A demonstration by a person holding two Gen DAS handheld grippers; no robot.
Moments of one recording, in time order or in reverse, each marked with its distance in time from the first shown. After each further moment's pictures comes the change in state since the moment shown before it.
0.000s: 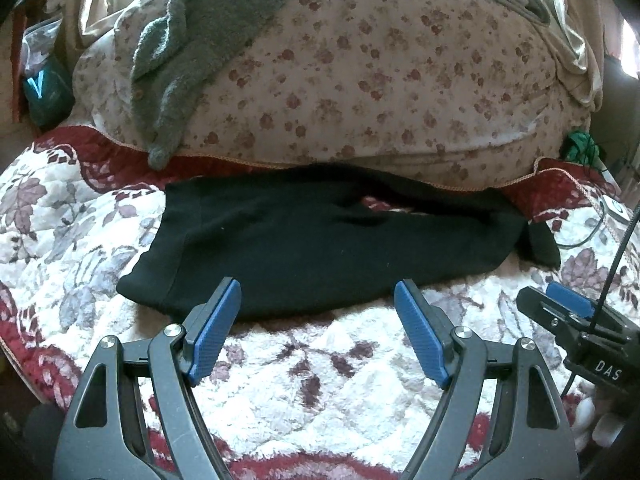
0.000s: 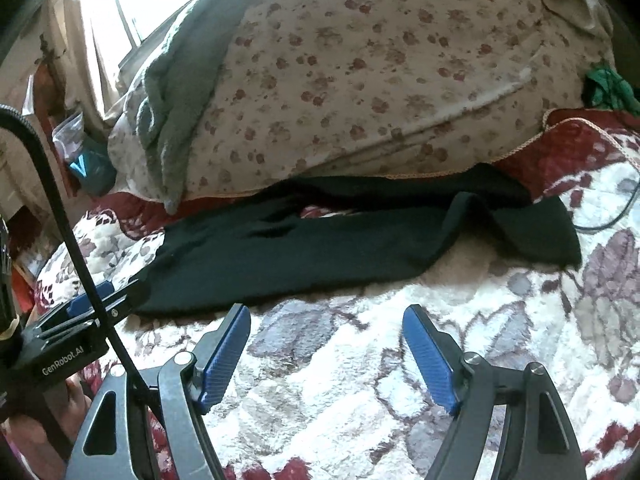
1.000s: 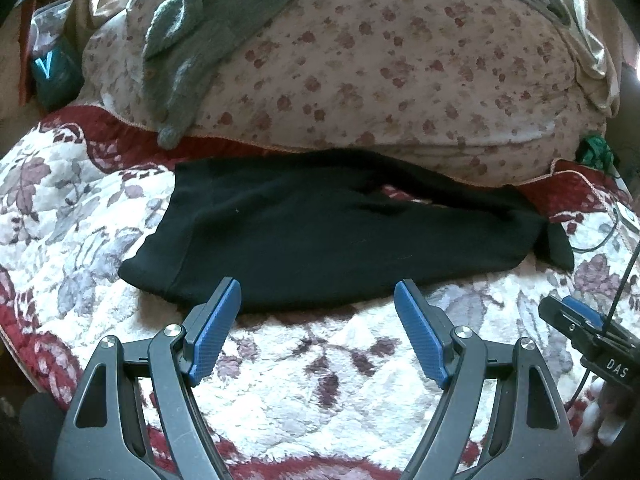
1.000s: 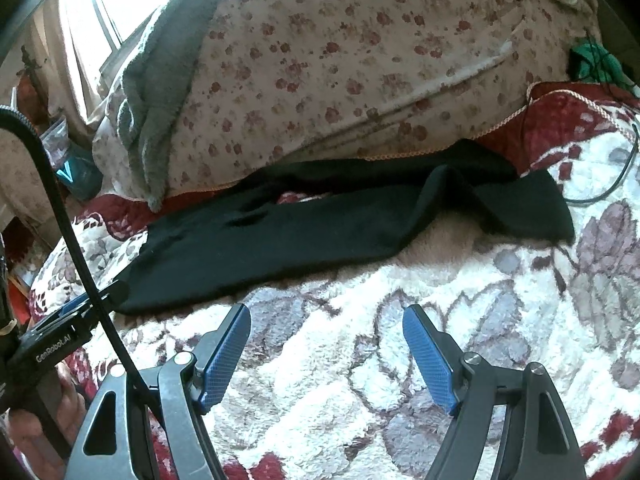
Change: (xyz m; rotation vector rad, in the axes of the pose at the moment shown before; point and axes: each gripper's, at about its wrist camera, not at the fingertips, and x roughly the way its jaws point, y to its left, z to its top) left arm 0.018 0.019 -0.003 -0.048 0.059 0.024; right arm 0.012 -0.026 -0.007 0.048 0.028 -0.011
